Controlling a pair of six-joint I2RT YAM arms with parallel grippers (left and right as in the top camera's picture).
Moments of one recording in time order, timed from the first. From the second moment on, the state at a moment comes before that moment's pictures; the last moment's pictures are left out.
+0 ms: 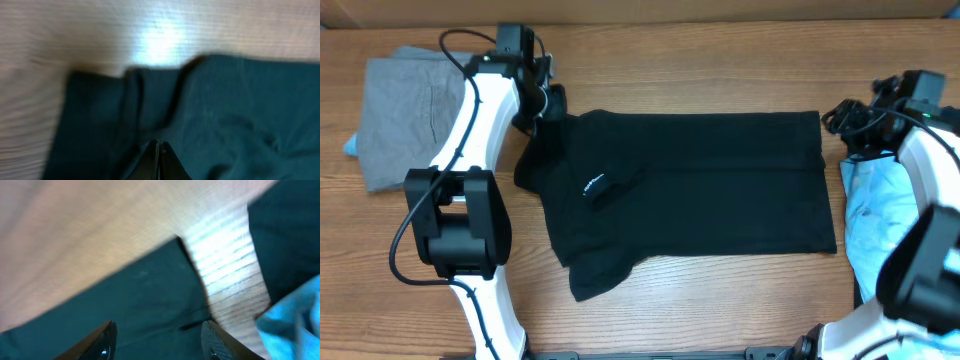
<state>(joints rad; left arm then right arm) -0.05 2.13 1.76 -0.92 0.21 -0.13 -0.35 1.78 1.34 -0.59 -0.38 0.27</state>
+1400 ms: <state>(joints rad) -0.04 2.10 2.12 -1.21 0.00 -0.14 -0.20 1.50 1.34 -1.00 -0.35 0.29</state>
